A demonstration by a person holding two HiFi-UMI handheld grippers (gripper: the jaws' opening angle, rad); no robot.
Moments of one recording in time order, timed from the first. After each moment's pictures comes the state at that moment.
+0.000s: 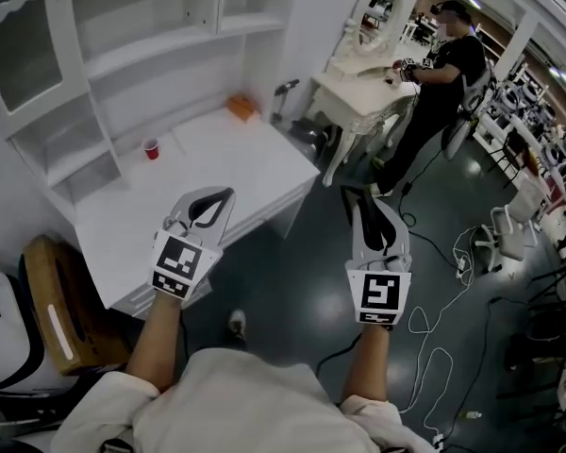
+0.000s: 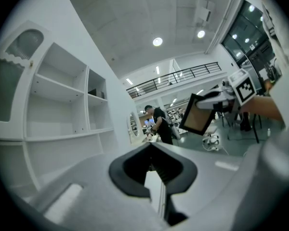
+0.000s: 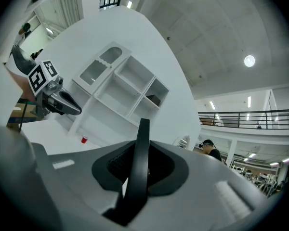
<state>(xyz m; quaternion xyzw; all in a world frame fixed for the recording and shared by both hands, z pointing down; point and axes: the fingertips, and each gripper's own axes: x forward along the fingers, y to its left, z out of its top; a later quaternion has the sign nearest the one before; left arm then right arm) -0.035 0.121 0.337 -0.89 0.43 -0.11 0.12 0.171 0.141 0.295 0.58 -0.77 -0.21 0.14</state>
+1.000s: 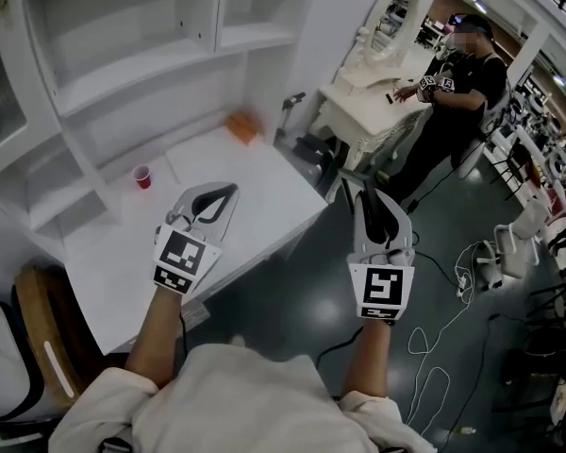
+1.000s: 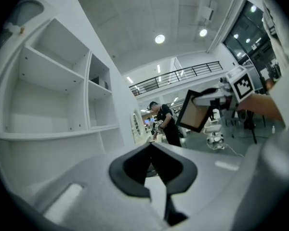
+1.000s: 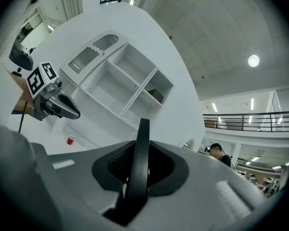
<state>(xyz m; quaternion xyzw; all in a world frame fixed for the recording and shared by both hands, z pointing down) -0.061 -0.074 0.343 -0.89 0.43 -0.11 0.11 0.135 -0.057 0.286 0.57 -0.78 -0.22 0.14</state>
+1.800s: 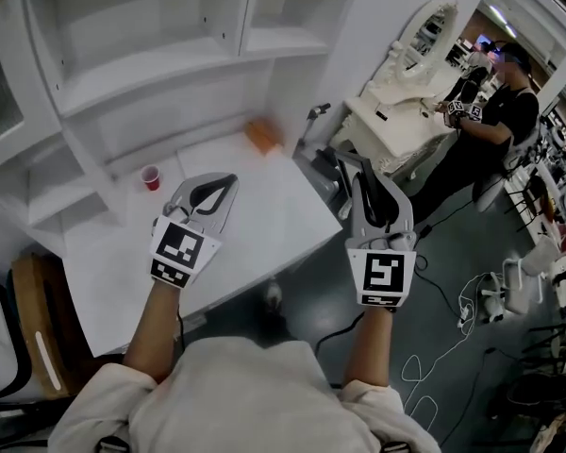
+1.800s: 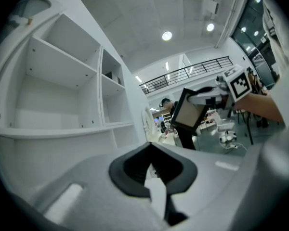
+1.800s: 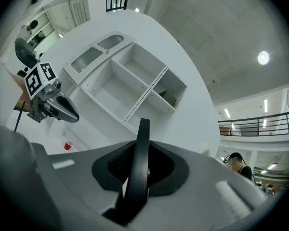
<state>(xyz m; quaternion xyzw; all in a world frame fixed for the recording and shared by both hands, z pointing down) -0.100 -0.161 0.351 -0.86 0.49 -0.11 0.11 0.081 -0.174 0.281 0.51 -0.81 -0.26 0.12</state>
